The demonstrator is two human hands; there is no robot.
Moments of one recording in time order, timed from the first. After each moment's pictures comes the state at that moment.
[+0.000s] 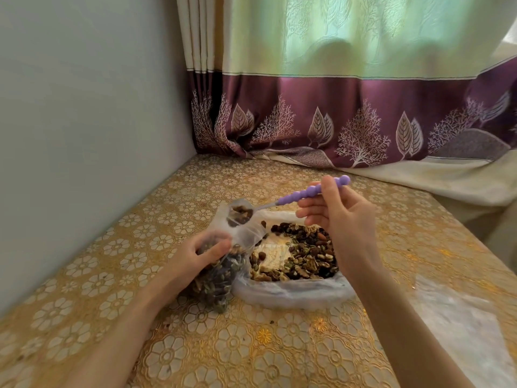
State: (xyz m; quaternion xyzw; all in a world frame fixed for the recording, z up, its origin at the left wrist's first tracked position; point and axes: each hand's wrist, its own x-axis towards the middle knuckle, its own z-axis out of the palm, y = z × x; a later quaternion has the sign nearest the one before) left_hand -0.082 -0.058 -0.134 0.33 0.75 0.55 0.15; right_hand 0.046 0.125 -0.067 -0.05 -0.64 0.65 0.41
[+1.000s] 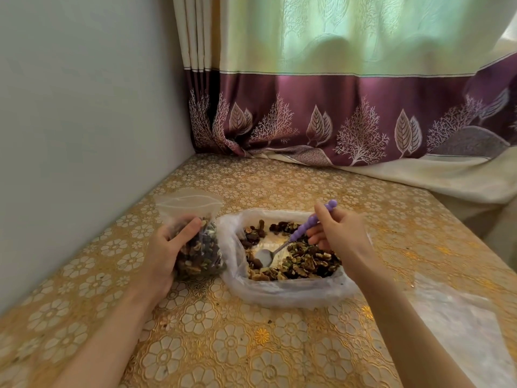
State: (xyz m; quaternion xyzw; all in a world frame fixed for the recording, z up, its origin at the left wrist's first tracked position) left_hand -0.104 -0.066 -0.143 0.22 0.62 0.74 0.10; right_hand 0.037 0.156 -0.098 -0.22 -0.73 0.58 0.30
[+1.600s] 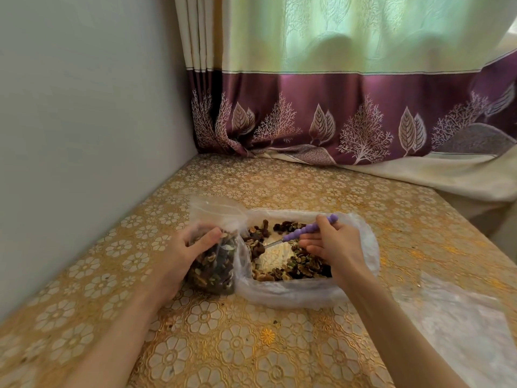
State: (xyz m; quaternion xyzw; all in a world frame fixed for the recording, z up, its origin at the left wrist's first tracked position) left_hand -0.097 -0.063 -0.142 0.28 0.69 0.65 0.14; right_hand 0.026 0.143 -0.113 -0.29 -0.62 0.67 0.29
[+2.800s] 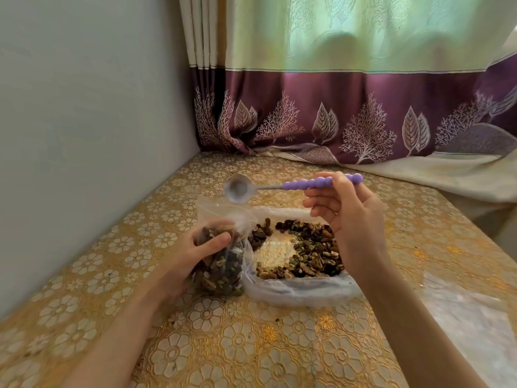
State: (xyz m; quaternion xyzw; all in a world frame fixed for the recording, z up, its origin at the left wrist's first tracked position) left_hand -0.090 -0.064 -0.134 0.31 0.66 0.65 0.21; right_hand 0.044 0.125 -0.066 -0.05 -0.58 0.71 0.41
